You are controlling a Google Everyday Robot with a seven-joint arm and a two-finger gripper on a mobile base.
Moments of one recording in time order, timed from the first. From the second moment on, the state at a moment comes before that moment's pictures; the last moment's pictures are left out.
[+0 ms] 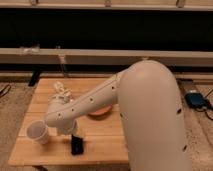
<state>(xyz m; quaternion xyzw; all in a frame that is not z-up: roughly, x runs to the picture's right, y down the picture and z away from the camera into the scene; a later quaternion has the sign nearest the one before) -0.184 0.246 0.764 -0.25 -0.22 -0.62 0.71</state>
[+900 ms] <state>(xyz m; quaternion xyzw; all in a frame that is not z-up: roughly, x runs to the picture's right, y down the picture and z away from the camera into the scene) -0.174 0.258 0.803 -0.28 -0.23 -0.59 0.72</state>
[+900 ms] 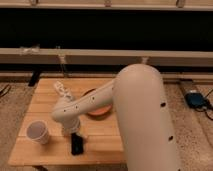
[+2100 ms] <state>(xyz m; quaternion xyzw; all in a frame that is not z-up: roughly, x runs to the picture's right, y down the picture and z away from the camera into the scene) -0.163 0.217 0.784 -0.27 -0.23 -0.55 0.76</state>
